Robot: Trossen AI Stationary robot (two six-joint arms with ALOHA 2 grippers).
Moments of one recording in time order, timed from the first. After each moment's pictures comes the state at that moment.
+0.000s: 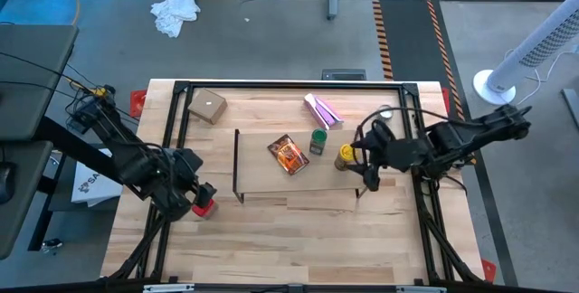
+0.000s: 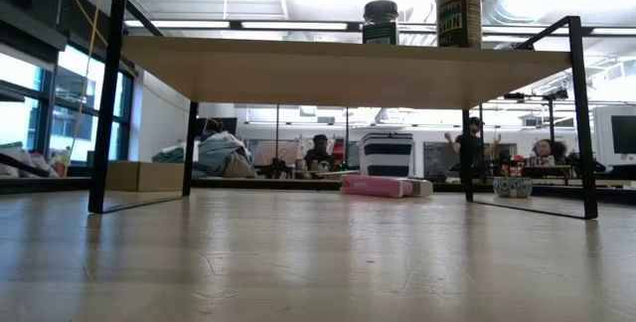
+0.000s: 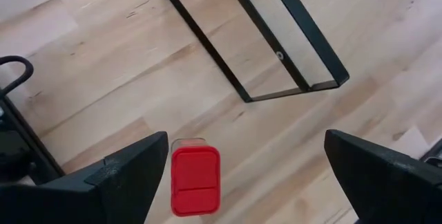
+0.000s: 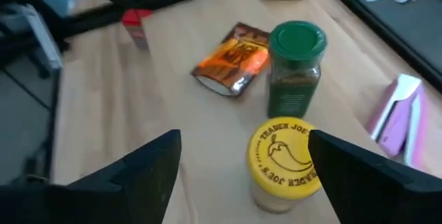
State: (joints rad) left arm -0.77 1.19 1.20 -1.39 -0.46 -1.75; right arm 0.35 1.11 1.20 -0.82 0.45 0.51
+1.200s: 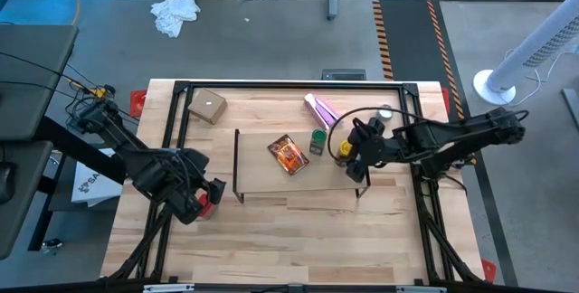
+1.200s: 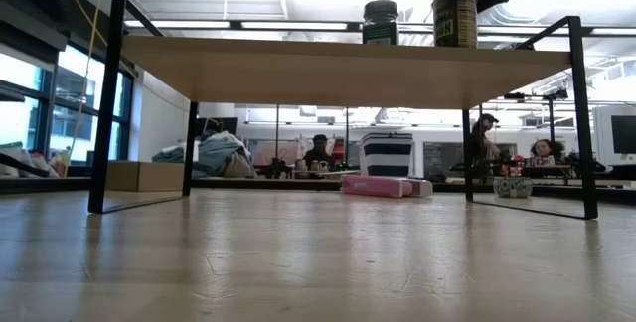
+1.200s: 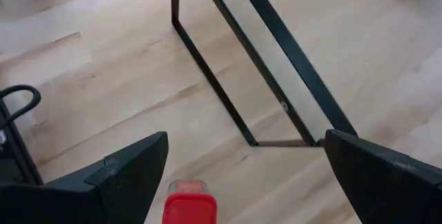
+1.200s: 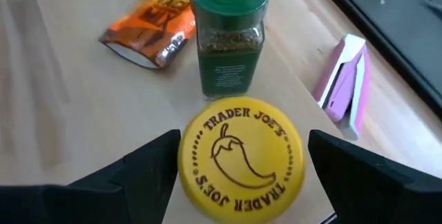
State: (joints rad) left arm -0.72 1.27 1.20 -1.39 -0.58 -1.80; right arm 0.24 1.24 1.20 -0.92 0.47 0.51
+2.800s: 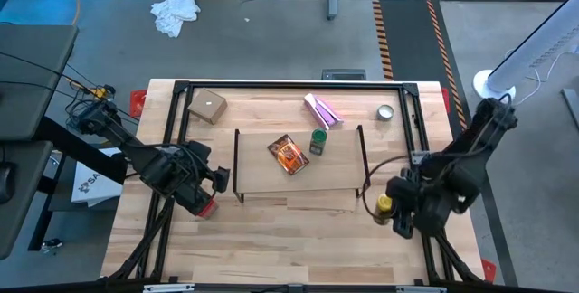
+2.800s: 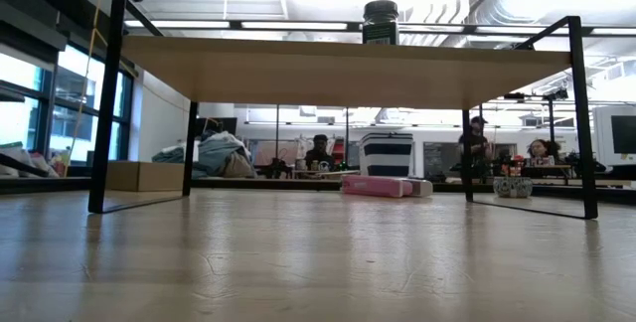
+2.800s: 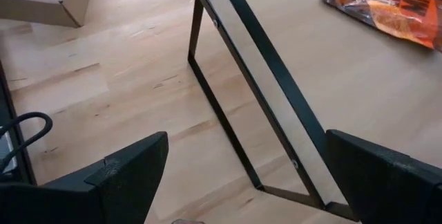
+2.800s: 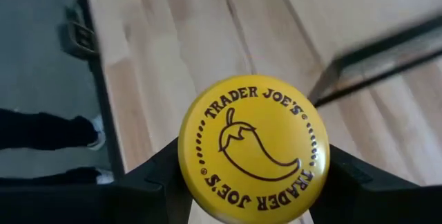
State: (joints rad) left arm -0.63 1.27 1.20 -1.42 -0.65 -1.79; right arm 0.89 1.19 1.14 -1.13 0.41 1.19
